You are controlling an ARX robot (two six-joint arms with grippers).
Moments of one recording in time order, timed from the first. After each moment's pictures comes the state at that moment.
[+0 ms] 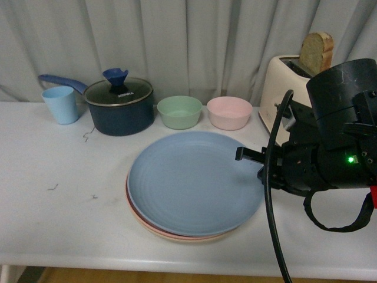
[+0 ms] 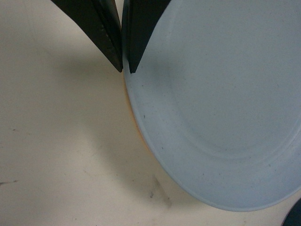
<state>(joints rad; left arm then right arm) 0.00 0.01 0.01 0.00 0.00 0.00 0.28 2.09 1.03 0.27 -0.11 0.45</state>
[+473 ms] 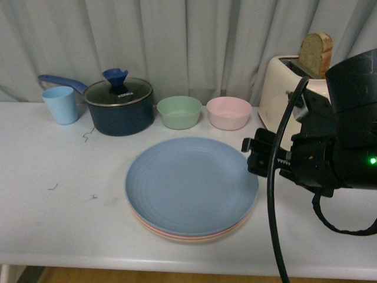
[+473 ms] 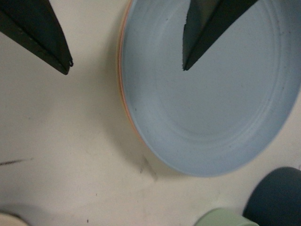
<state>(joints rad) 0.00 0.01 0.01 0.00 0.00 0.00 0.27 2.00 0.94 0.37 -0.10 0.46</state>
